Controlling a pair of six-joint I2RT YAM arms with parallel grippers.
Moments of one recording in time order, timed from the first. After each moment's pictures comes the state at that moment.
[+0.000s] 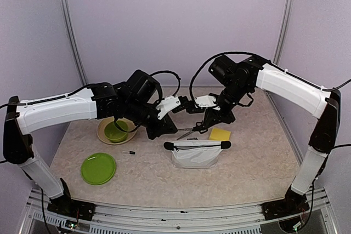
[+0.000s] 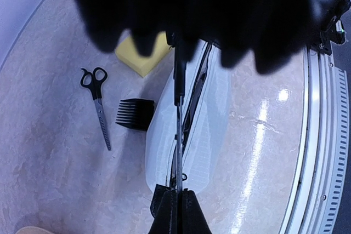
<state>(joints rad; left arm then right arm) -0.96 1.60 1.39 -0.58 0.19 0.25 0.74 1.76 1.74 -1.18 -0.34 -0.98</state>
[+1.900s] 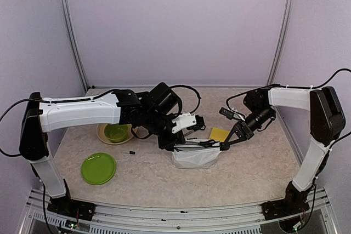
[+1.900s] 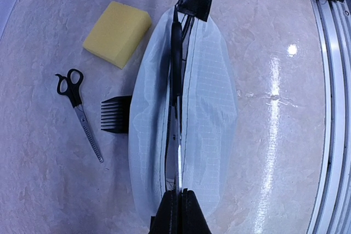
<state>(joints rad) -1.03 1.78 1.48 -0.63 0.13 0.43 0.31 1.78 1.22 -1.10 -0.98 -0.73</state>
